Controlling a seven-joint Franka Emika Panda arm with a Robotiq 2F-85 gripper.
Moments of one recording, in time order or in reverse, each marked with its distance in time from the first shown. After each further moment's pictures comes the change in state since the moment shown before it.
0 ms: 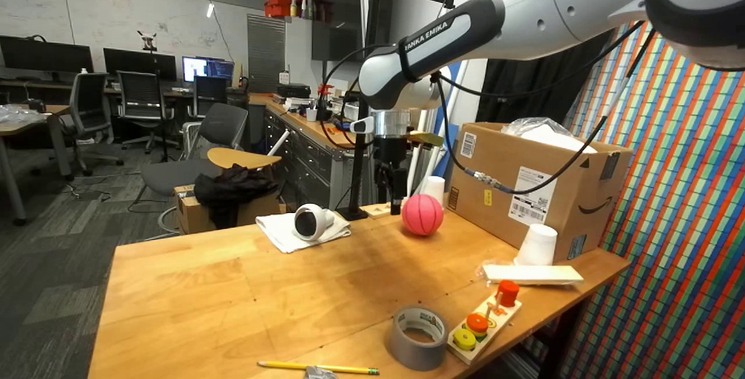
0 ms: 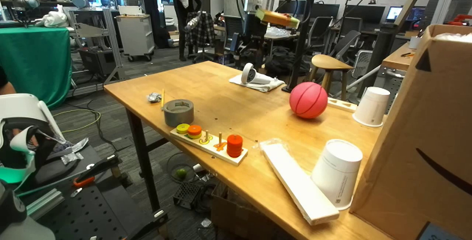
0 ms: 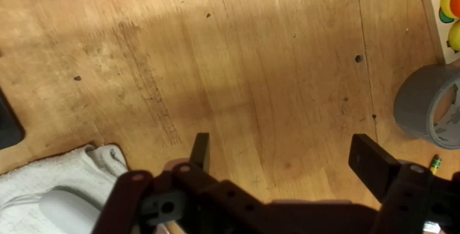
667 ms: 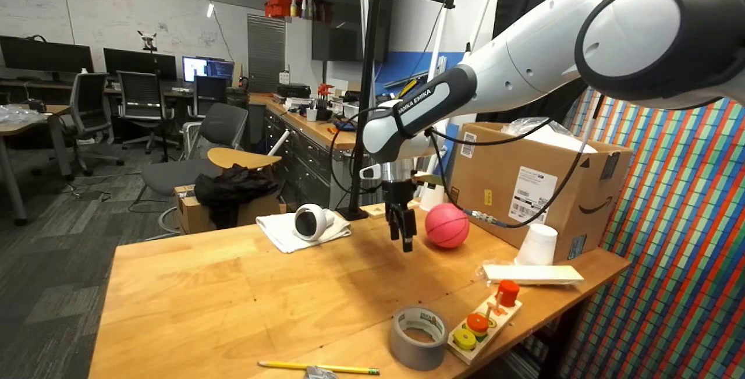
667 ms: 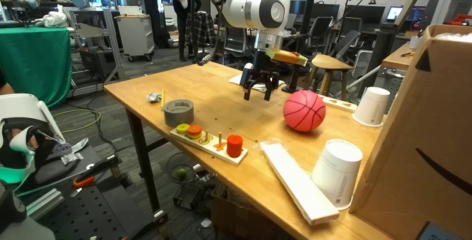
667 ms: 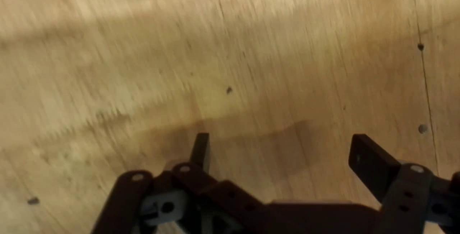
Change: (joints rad) arm -0.016 0.181 -0.054 0.036 -0.052 0.054 -0.008
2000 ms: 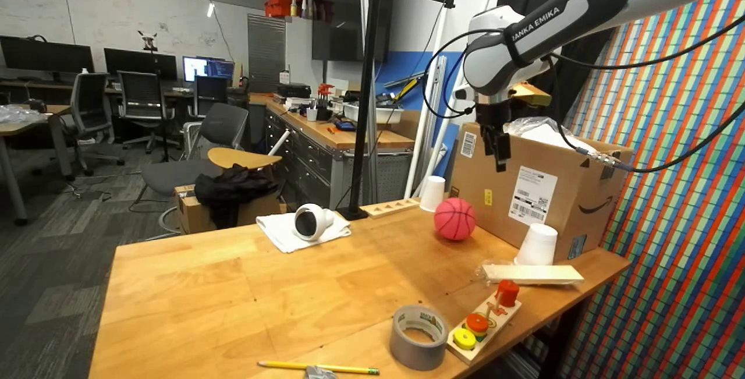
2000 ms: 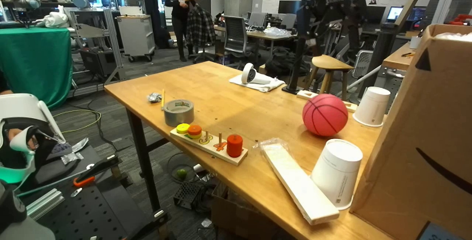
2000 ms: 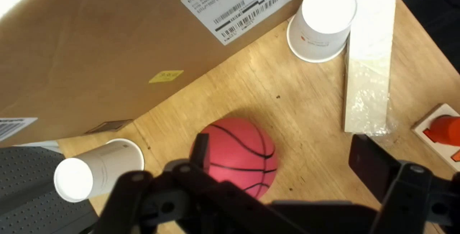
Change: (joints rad) arm -0.101 -0.497 -0.162 -0.281 -0.301 0.099 0.176
